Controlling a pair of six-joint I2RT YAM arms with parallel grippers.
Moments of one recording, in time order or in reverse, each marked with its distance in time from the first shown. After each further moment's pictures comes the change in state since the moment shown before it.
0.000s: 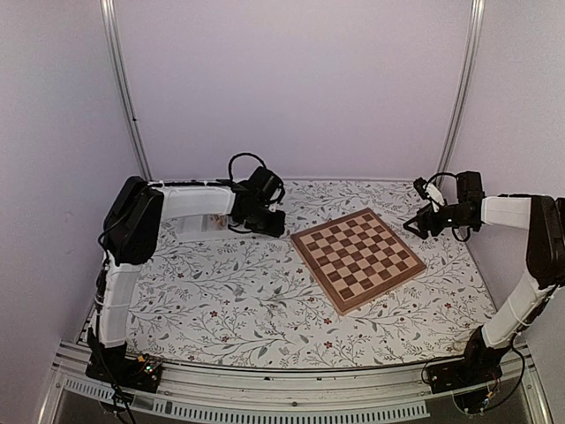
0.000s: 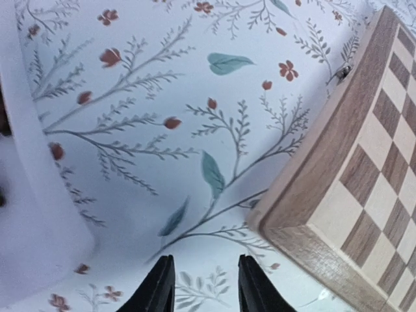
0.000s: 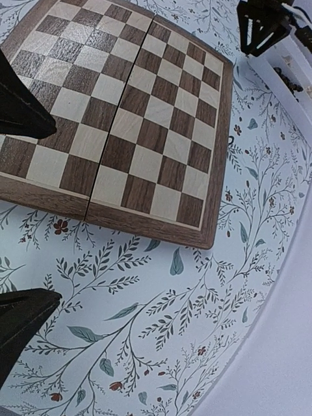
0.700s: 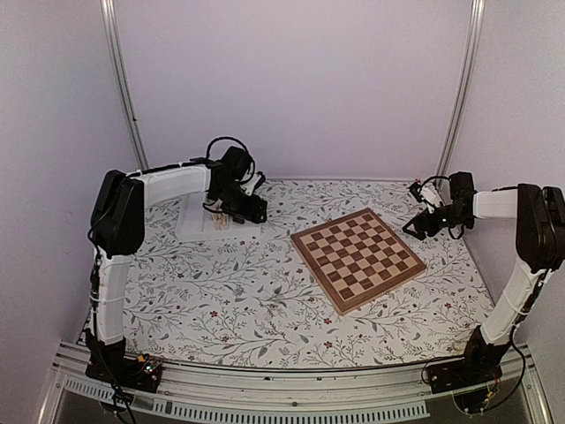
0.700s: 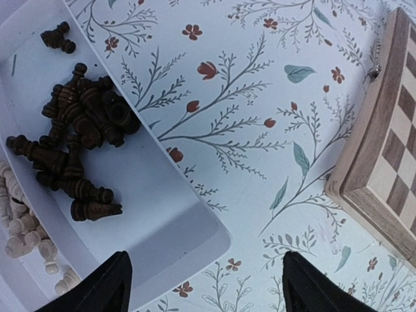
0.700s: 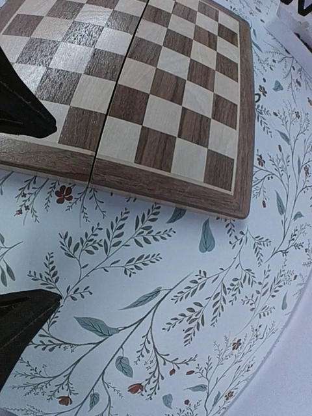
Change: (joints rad) left arm 0.175 -0.049 0.105 -0.213 0.125 0.244; right arm 0.000 0.149 0.092 -0.040 0.091 -0.015
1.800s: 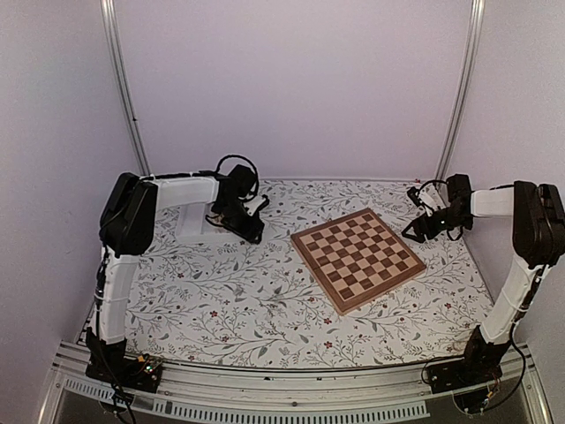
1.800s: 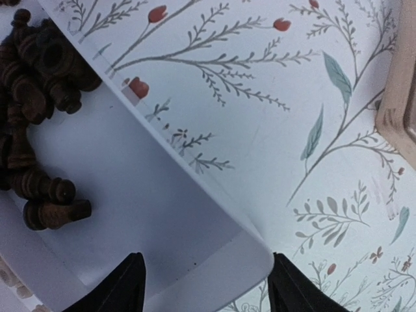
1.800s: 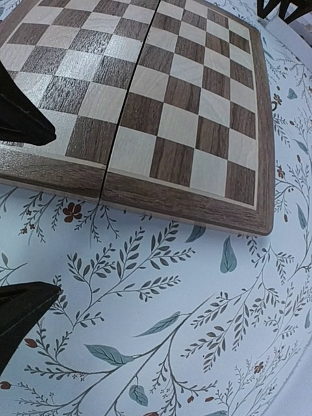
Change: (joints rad) left arm -0.012 0.079 -0.032 -0.062 -0.010 0.146; right arm 0.000 0.047 0.035 -0.076 -0.014 0.002
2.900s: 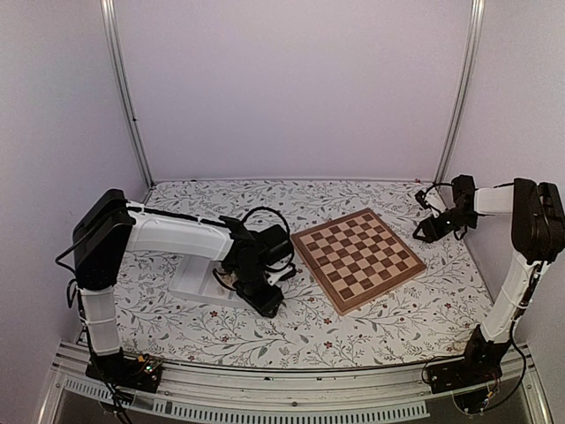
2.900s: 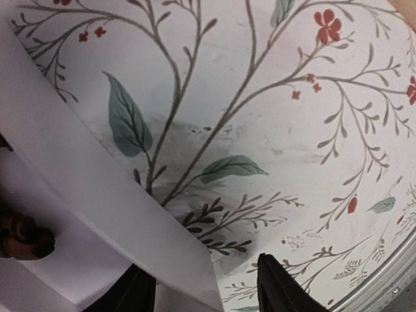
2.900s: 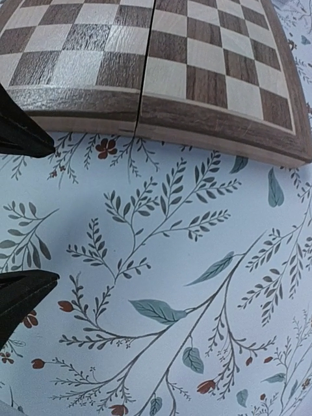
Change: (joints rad) left arm -0.446 -0.334 -0.494 -0.053 0.039 -0.293; right arm -0.048 0.043 0.050 -0.081 0.098 -0.004
